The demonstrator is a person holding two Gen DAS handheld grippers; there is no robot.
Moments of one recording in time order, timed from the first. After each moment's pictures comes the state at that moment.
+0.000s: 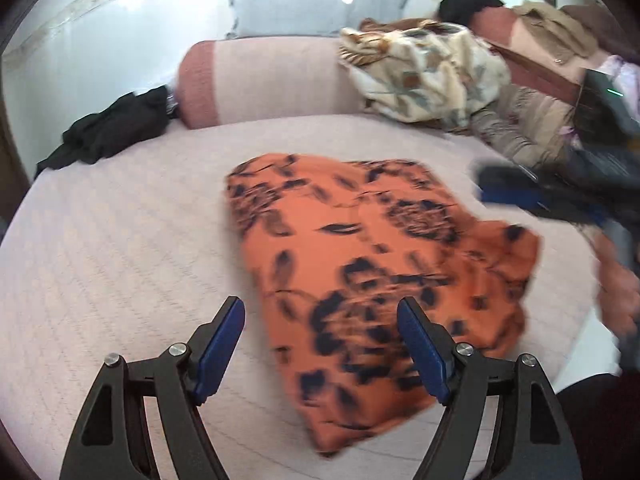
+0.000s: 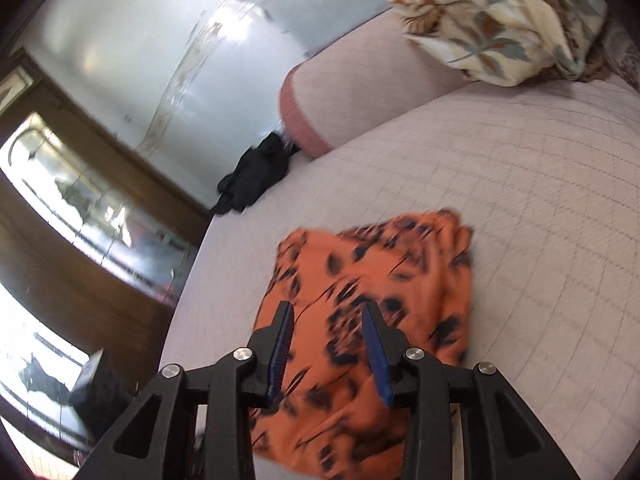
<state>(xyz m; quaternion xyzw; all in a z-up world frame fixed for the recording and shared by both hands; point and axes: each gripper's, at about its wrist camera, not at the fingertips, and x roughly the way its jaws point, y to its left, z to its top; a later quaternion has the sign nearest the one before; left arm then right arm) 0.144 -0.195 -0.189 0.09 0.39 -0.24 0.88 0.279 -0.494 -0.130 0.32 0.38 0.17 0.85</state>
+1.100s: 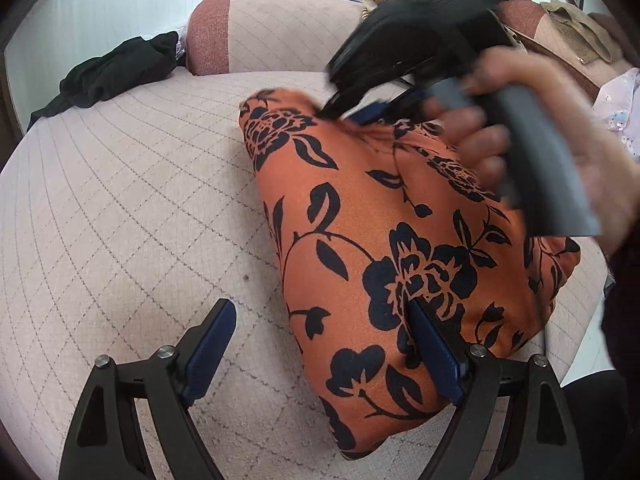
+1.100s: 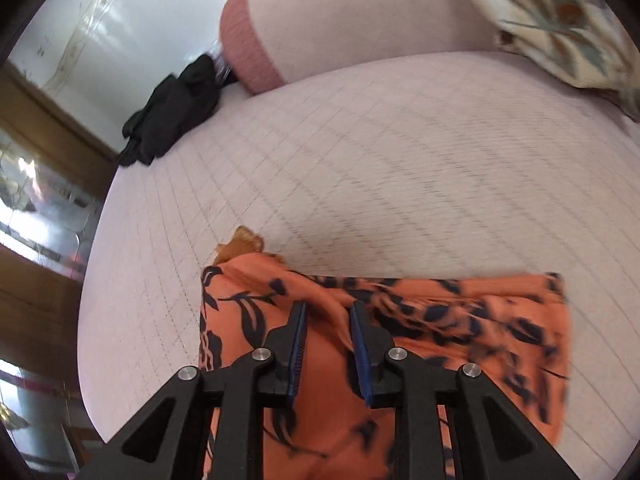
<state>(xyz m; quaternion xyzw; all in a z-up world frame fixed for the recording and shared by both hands) 0.154 -0.180 -0.225 0.06 0.44 -0.24 0.86 0.442 -0.404 -0.168 0.21 0.53 0.07 0.82</state>
